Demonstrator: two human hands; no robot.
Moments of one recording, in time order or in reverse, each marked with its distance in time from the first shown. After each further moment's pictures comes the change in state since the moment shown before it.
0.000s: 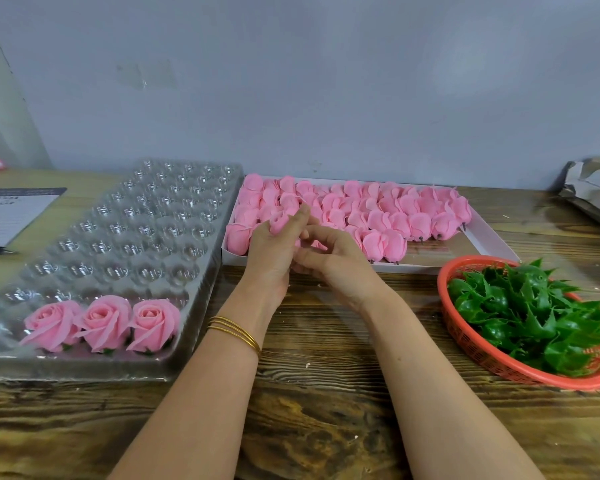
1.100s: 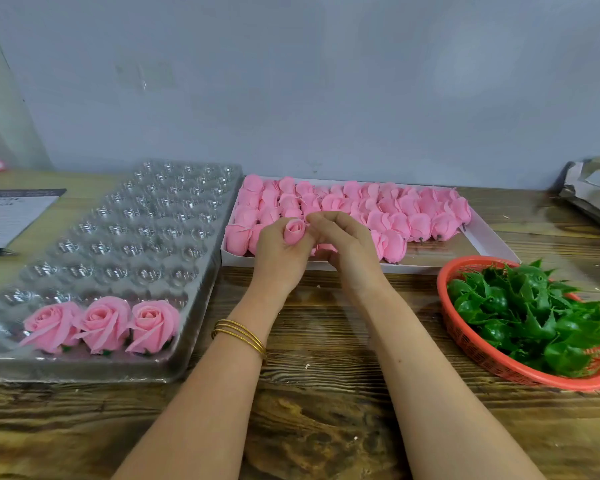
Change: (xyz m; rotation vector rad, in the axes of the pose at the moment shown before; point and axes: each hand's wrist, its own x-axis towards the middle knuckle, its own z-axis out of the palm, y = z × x) left_hand -0.001 -0.012 0.000 0.408 -0.021 0.372; right_hand 0.007 -0.001 -0.006 0.047 0.247 -0.064
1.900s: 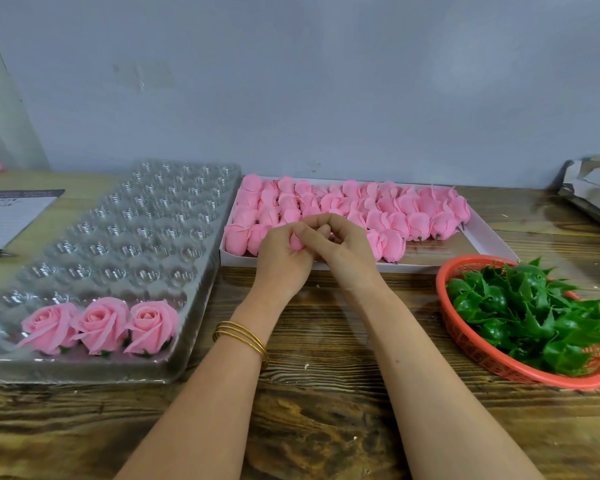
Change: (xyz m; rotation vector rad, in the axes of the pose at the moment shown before) left_hand -0.001 -0.005 0.000 0.040 -0.138 0.137; right_hand -0.005 -0.002 0.002 -0.141 -0.008 -0.067
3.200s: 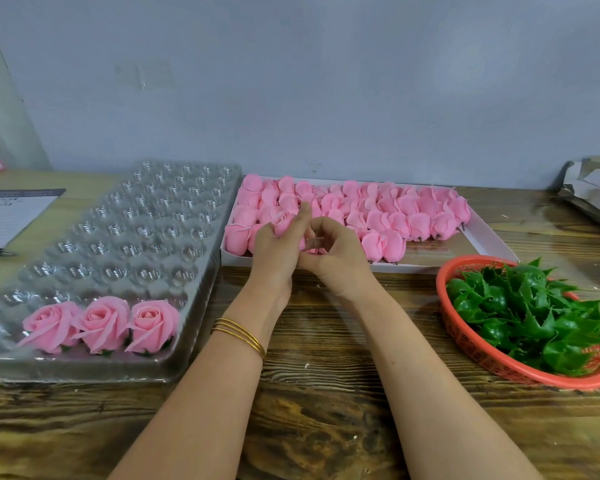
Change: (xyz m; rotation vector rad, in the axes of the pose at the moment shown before) left_hand 0.006 0.014 0.004 -0.414 0.270 -0.492; right_hand -0.001 0.005 0.005 -0.093 -0.082 -0.036
